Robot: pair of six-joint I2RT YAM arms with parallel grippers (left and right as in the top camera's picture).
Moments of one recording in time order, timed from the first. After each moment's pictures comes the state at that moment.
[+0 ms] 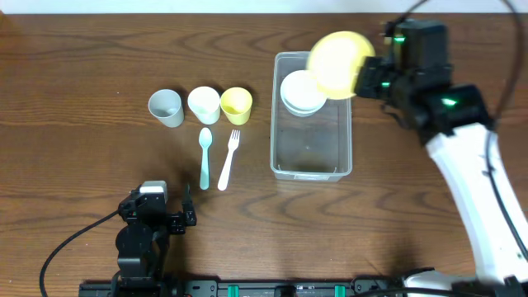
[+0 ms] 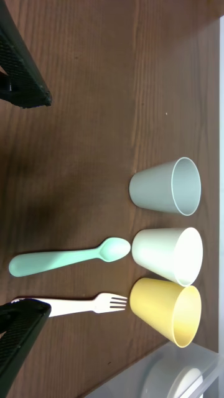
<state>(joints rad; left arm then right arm) -0.03 0.01 0.15 -0.53 -0.03 -0.02 0.27 1.52 1.51 -0.76 -0.04 0.39</state>
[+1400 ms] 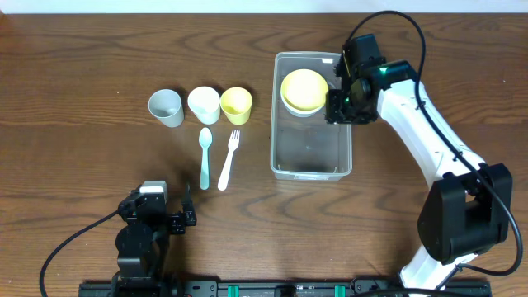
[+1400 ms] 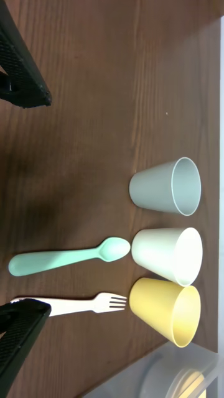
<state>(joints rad) -0.03 0.01 0.15 -0.53 -0.03 -0.03 0.27 1.86 1.52 -0.97 -0.12 0.29</state>
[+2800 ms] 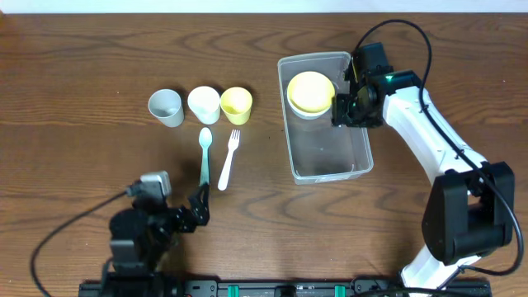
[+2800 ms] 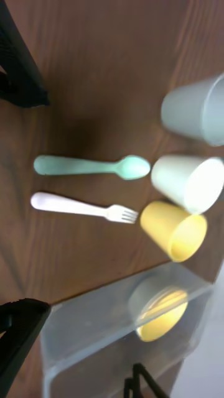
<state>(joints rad) -0.03 0.34 0.40 -0.61 0.23 -0.31 0.24 1.83 1.42 -0.82 -0.14 0.27</state>
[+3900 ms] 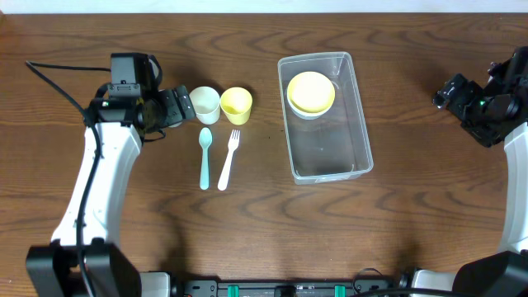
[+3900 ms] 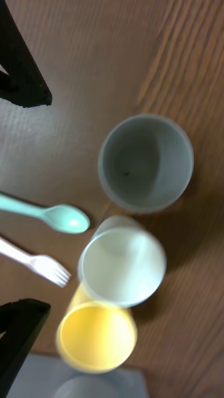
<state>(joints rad) 0.02 1.54 1.25 -0.77 0.06 -0.33 -0.32 1.51 1.42 -0.99 -0.21 0.41</state>
